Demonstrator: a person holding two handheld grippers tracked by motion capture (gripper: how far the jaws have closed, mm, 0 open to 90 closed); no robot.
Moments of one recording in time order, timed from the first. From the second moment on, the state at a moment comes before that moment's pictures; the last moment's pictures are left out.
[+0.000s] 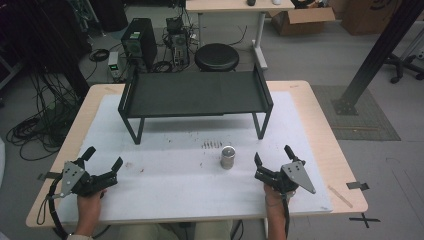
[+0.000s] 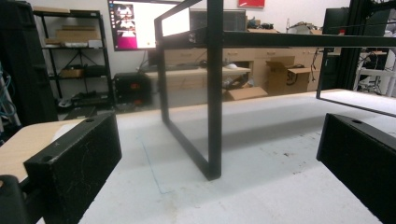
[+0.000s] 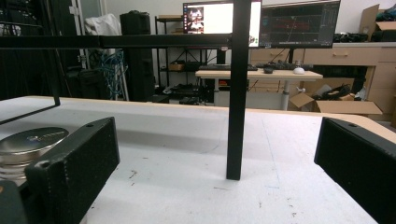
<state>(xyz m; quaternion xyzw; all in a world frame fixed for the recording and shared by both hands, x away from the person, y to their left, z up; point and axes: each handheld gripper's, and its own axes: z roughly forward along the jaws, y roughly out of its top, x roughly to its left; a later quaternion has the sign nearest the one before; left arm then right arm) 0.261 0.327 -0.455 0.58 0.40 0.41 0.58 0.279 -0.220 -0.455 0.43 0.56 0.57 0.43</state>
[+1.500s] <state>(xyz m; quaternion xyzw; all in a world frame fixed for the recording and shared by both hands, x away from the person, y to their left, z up) 0.260 0.327 -0.455 0.58 0.40 0.41 0.58 0.277 -0.223 -0.453 0.43 0.54 0.58 0.43</state>
